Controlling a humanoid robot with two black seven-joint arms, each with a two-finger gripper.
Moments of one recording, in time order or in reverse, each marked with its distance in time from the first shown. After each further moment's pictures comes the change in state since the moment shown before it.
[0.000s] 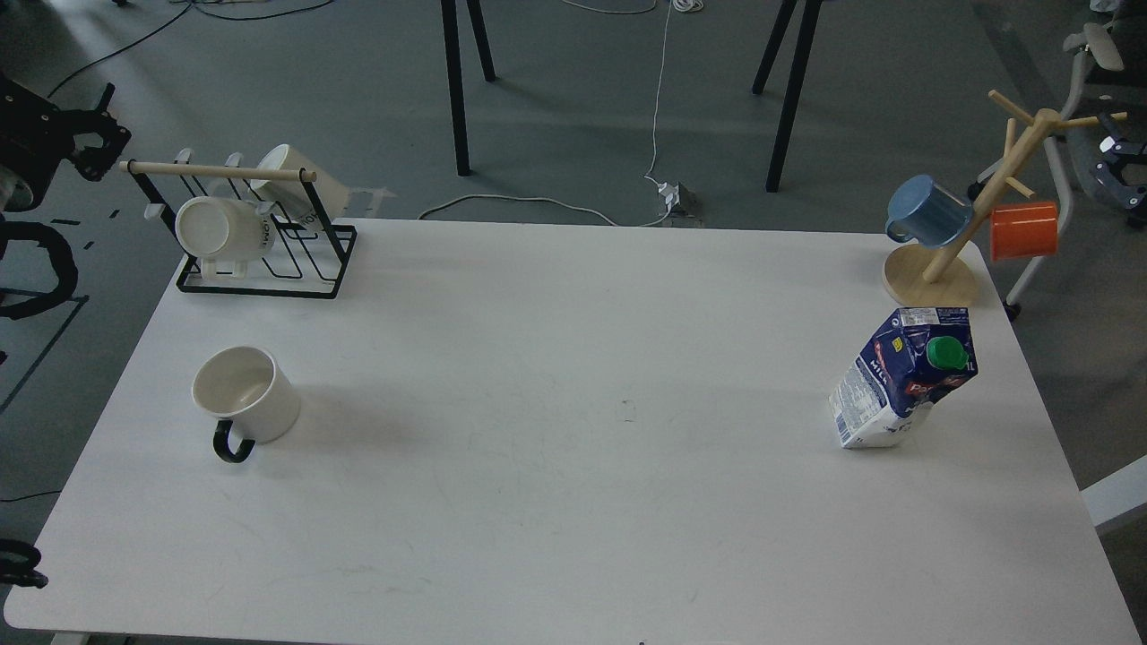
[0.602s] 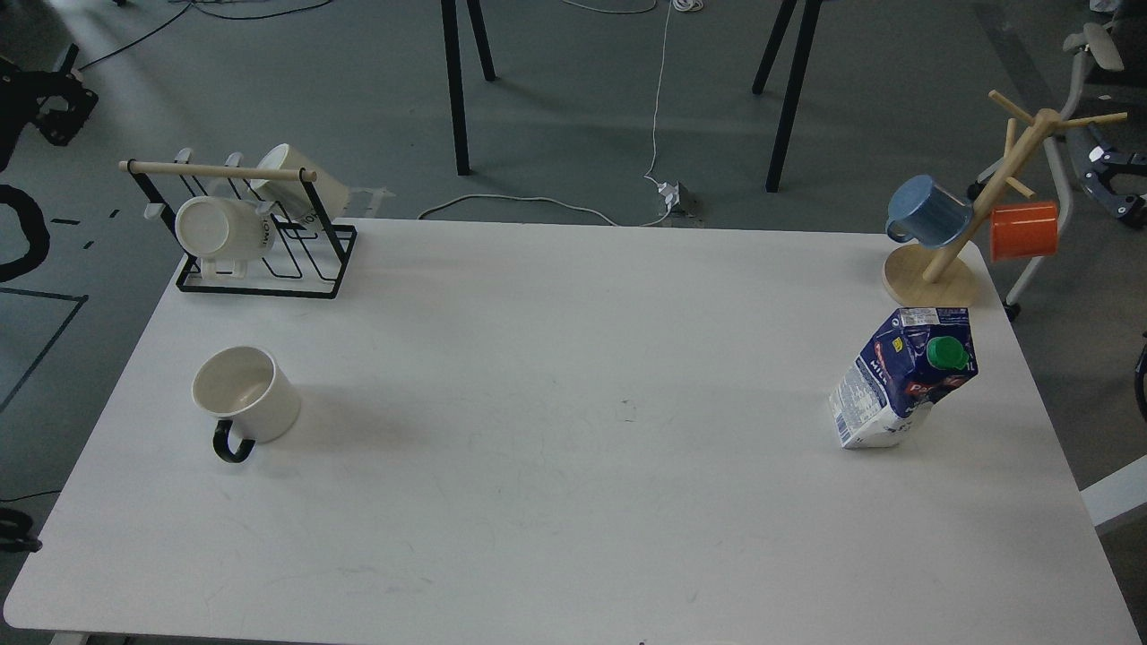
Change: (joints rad) left arm -0.099 0.014 0.008 0.066 0.040 0.000 0.009; right arm -0.014 0.018 0.005 -0.017 -0.003 0.000 0.004
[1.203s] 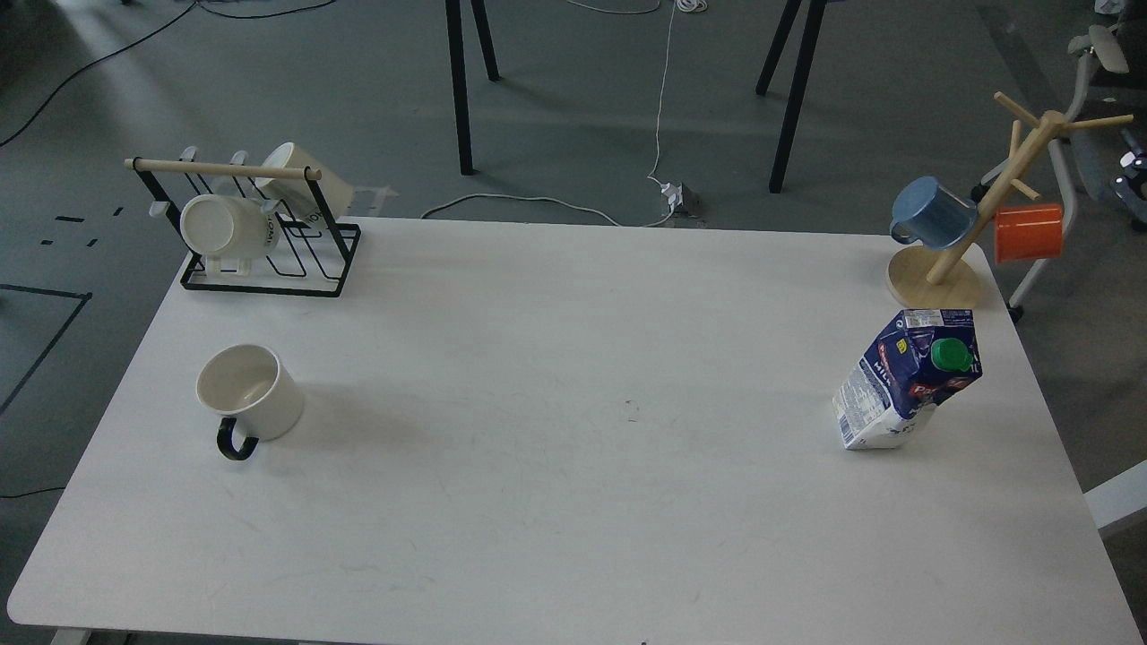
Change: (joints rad) left arm -0.040 0.254 0.024 -0.237 0.623 0.000 -0.028; right arm -0.011 -0.010 0.020 -0.041 0.000 0.000 0.001
